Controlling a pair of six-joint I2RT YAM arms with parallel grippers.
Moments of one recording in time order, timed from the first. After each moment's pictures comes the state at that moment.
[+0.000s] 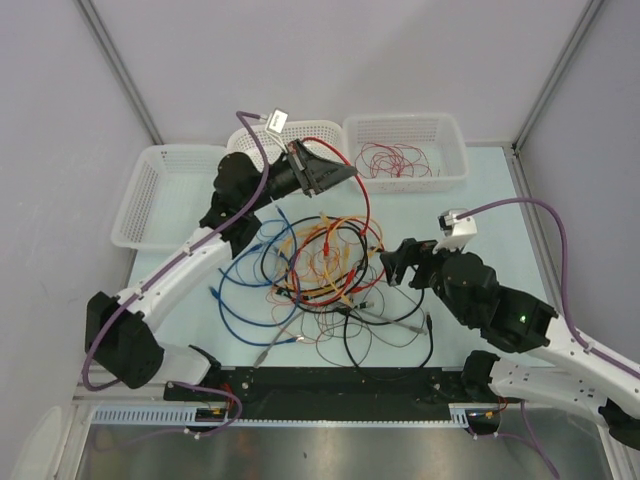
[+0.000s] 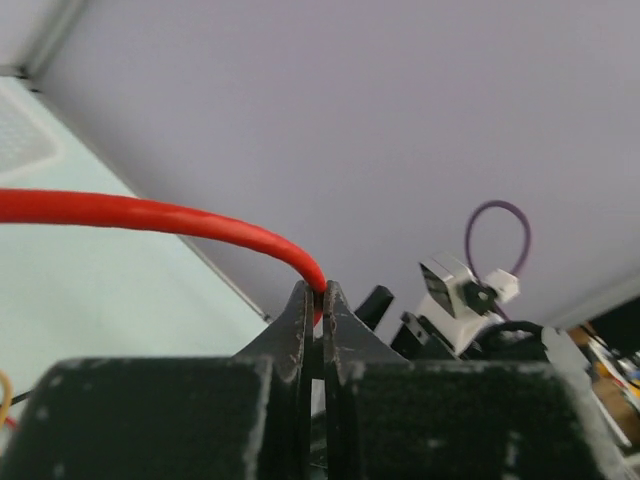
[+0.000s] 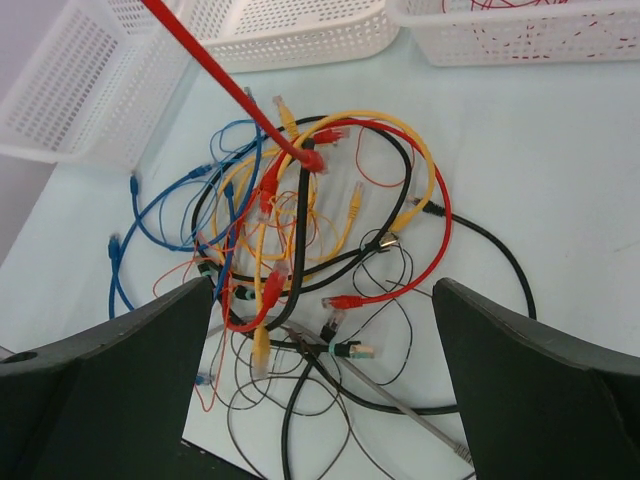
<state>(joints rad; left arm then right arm) -0.55 1.35 1.19 0.39 0.56 -0.96 1.04 0.72 0.89 -0.49 0.59 0.55</state>
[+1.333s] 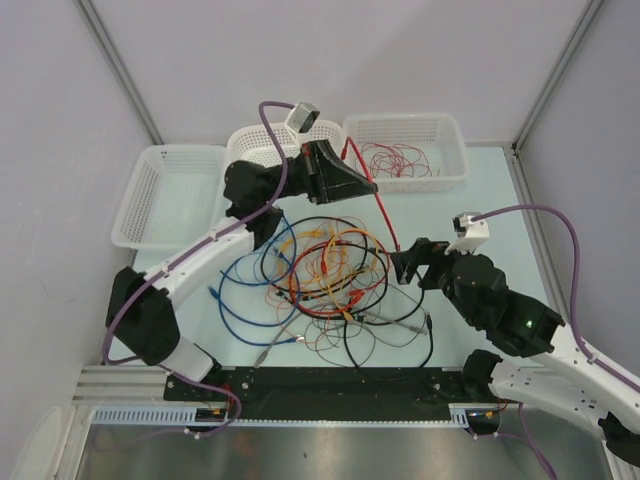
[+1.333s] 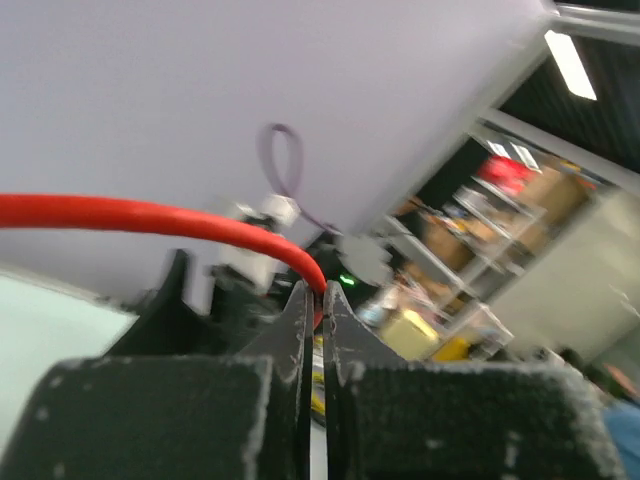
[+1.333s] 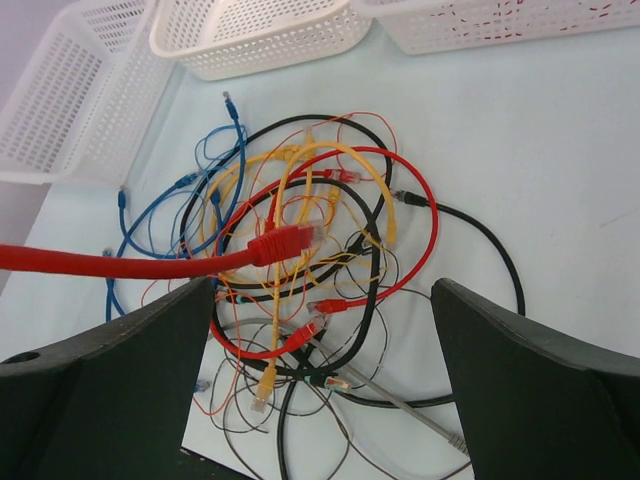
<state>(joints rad) -0.61 1.54 1.25 1.07 0.93 -1.43 0.95 0.65 0.83 -0.51 0.53 0.59</state>
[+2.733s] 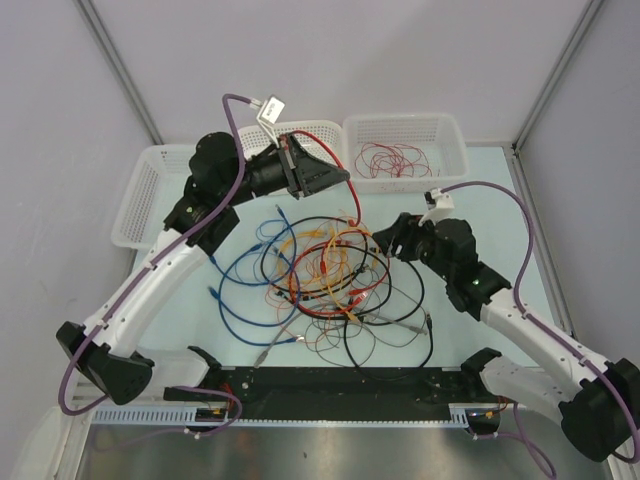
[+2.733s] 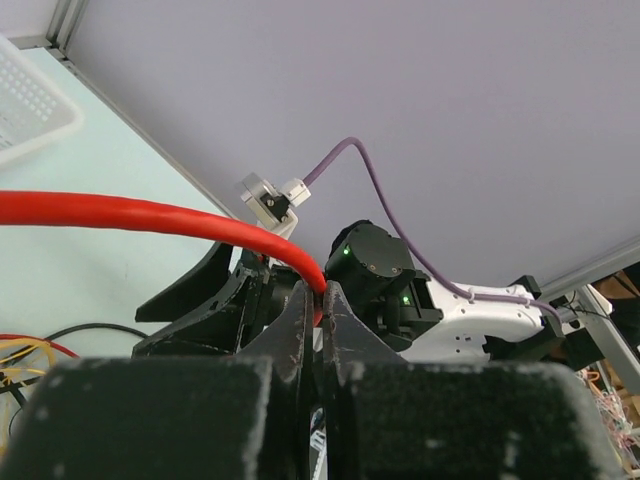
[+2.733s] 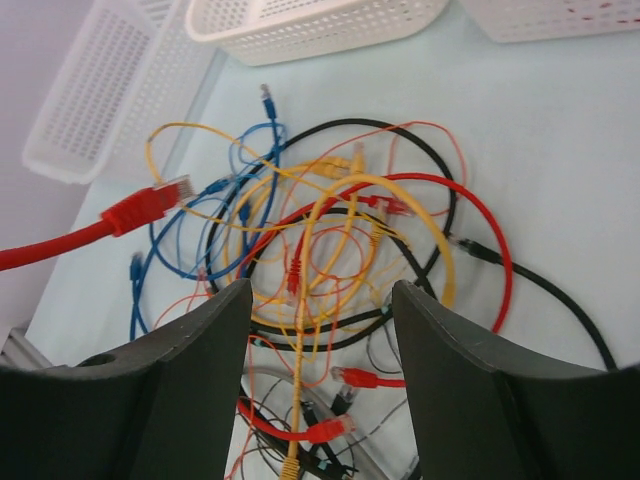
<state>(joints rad) -0.59 1.28 1.45 -0.09 0.60 -0.78 0.55 0.97 0.68 0.01 -0.02 0.54</state>
